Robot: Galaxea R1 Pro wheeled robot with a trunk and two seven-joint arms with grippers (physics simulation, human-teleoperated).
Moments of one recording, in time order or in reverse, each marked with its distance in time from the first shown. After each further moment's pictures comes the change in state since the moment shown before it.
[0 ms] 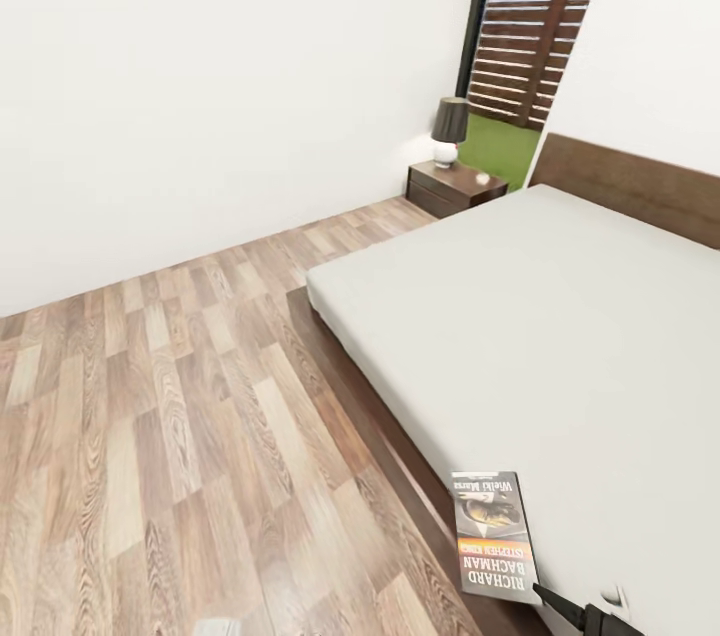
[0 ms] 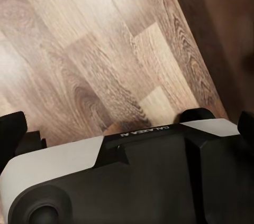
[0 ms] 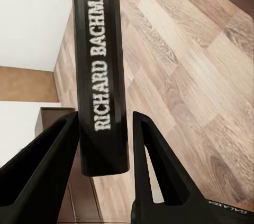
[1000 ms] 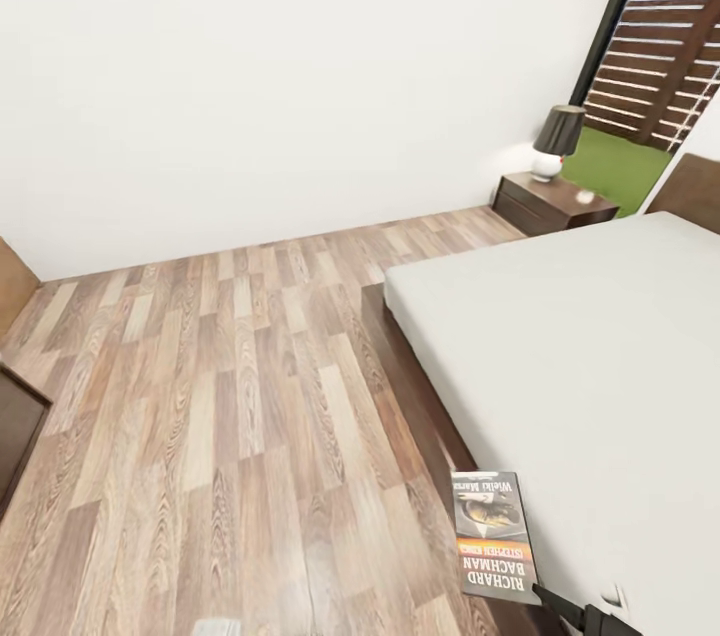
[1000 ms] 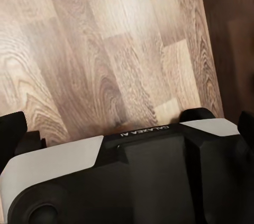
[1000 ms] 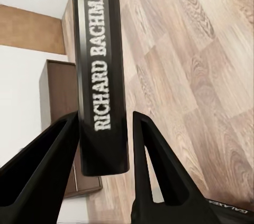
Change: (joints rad) left arm 0.000 -0.001 0.000 0.001 0.000 0.000 0.000; right arm 0.000 0.001 0.000 0.002 0.000 0.000 0.000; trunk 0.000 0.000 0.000
